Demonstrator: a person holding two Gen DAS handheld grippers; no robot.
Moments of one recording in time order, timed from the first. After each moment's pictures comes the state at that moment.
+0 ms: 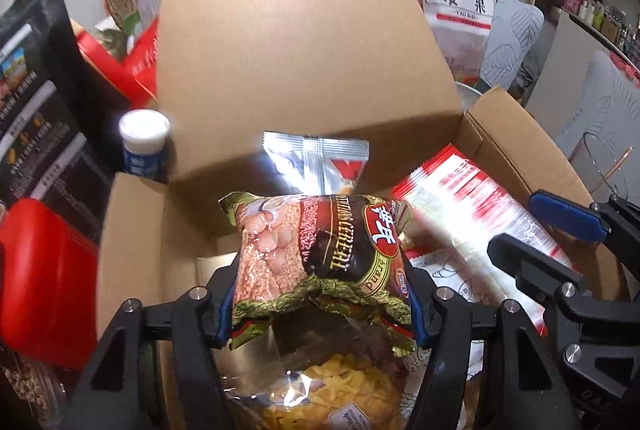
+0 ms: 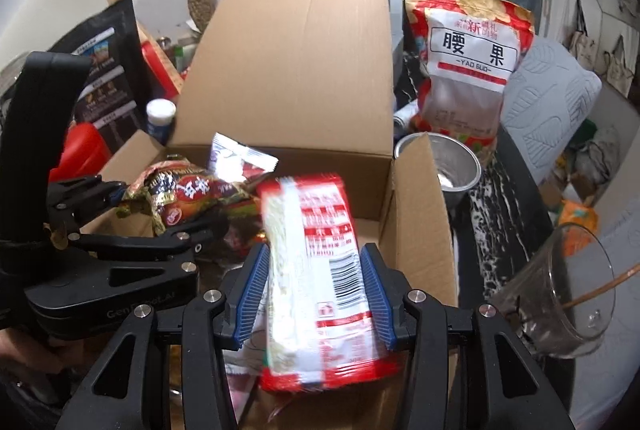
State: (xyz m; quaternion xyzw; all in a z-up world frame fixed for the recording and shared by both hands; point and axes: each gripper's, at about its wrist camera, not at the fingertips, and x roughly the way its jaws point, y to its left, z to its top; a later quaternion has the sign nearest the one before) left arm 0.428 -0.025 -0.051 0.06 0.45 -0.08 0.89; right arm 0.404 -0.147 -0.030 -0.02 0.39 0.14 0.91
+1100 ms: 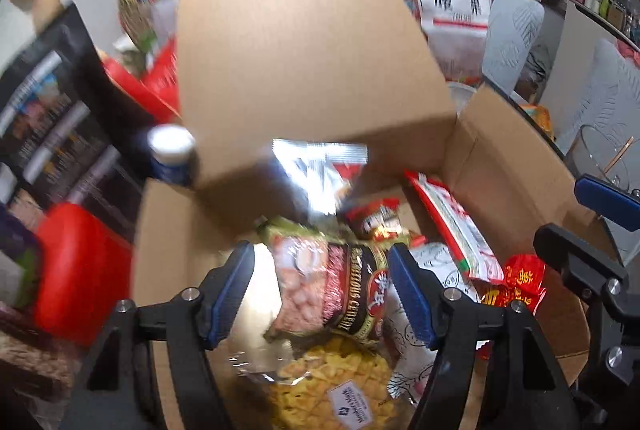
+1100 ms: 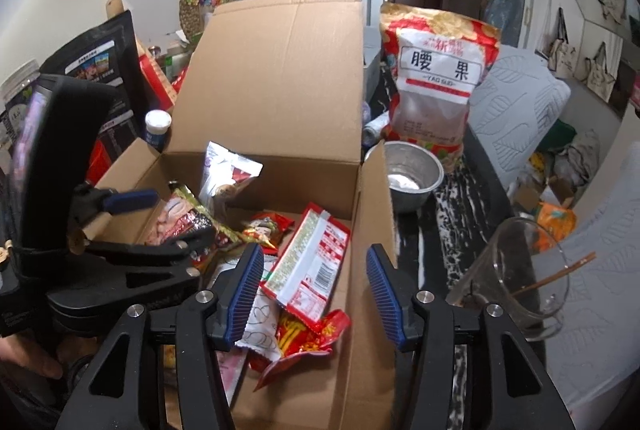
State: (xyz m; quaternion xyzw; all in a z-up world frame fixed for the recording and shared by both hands) left arm 0.405 -0.037 -0.031 0.09 0.42 -0.04 0.90; right arm 0.377 -0.159 0.001 -0.03 0.37 0.11 0.92
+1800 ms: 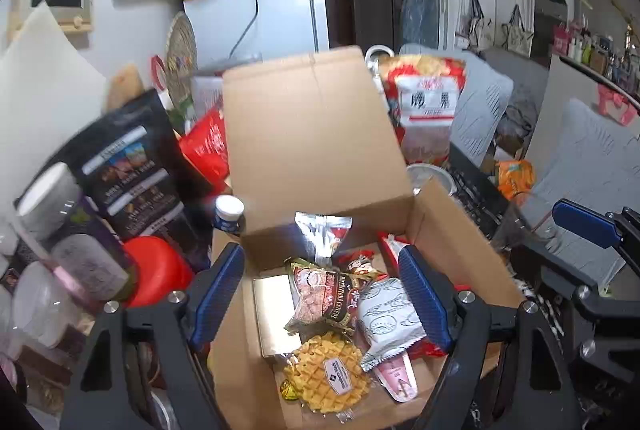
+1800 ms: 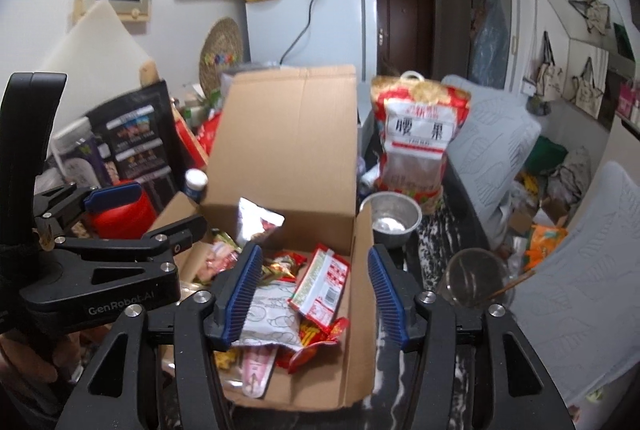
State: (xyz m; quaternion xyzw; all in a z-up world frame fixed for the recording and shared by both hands) left arm 0.338 -0.028 0.062 0.06 0.33 -0.05 0.94; right arm 0.313 -0.165 0.078 -0.01 0.30 0.11 0.95
